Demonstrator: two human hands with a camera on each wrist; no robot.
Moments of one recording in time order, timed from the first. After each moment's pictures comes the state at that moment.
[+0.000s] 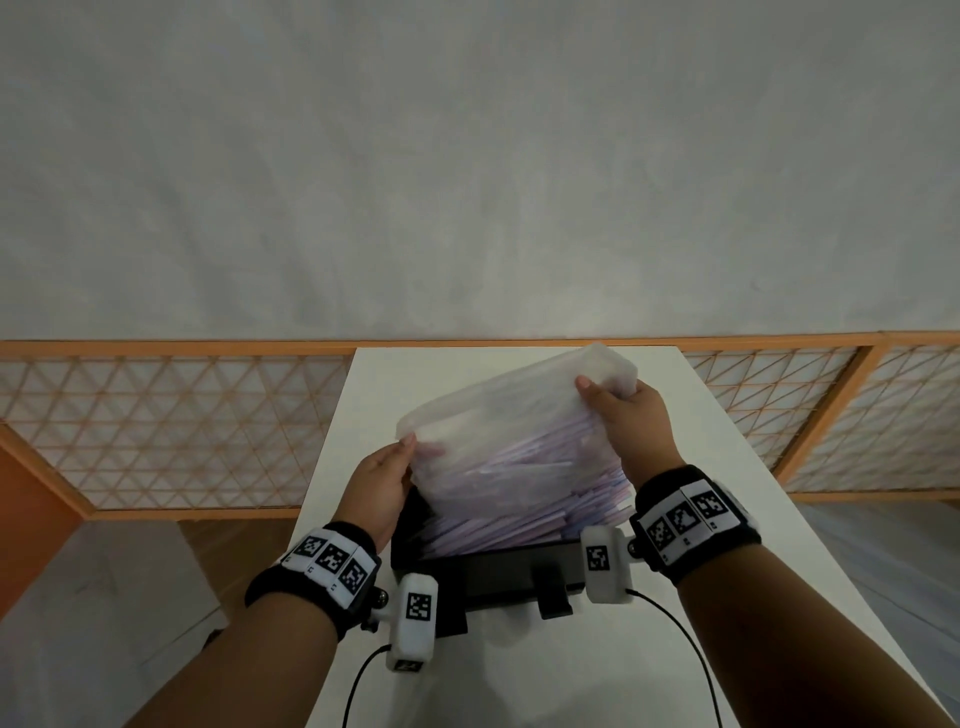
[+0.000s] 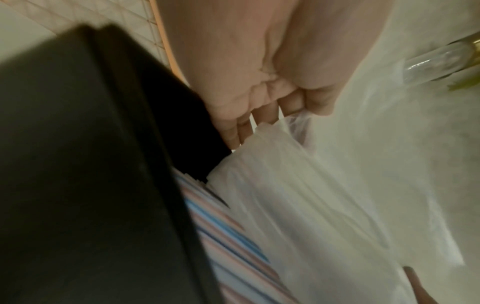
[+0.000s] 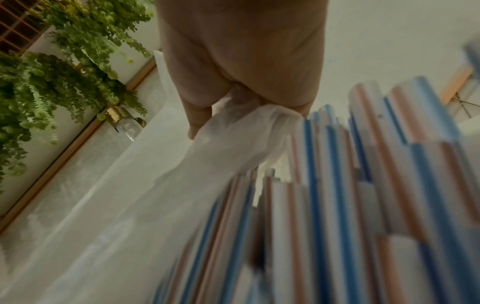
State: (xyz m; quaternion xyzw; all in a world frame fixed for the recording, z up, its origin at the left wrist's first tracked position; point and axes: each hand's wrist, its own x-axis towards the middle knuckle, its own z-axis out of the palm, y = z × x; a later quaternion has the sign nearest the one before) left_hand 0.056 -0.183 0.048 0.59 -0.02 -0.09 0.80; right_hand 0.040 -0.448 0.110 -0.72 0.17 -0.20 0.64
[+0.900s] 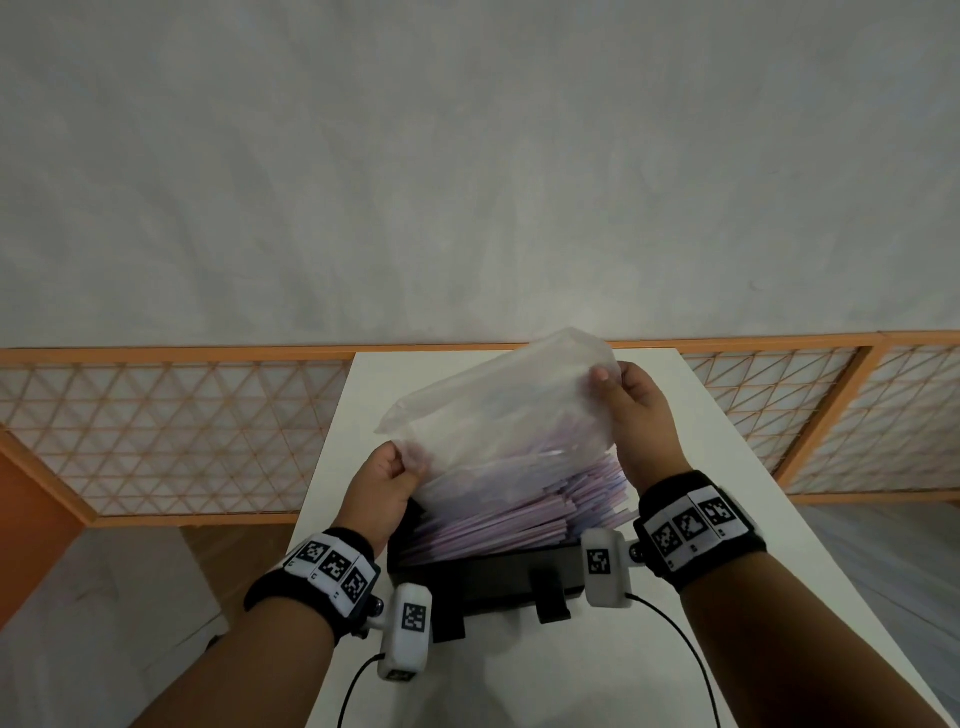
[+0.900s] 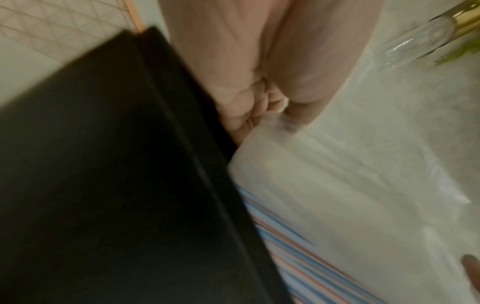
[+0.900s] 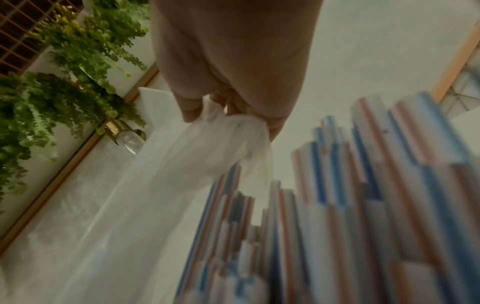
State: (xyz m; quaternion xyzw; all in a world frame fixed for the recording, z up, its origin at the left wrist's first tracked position) left_hand 0.058 -0.182 0.041 0.72 -0.04 -0.03 0.70; right_hand 0.033 -0.451 0.112 -0.65 0.05 -0.22 0.72
